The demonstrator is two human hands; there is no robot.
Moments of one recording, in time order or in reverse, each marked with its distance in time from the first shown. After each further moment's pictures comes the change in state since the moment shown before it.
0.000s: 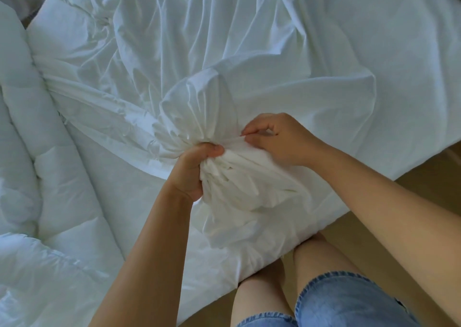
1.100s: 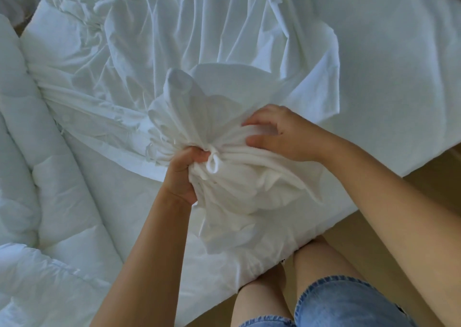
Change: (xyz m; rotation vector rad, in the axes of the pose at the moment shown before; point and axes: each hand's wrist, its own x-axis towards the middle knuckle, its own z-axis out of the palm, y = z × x) left_hand 0.019 0.002 0.004 -0.075 0.061 0.063; right_hand 0.007 0.004 -0.036 -0.147 -0.103 0.011
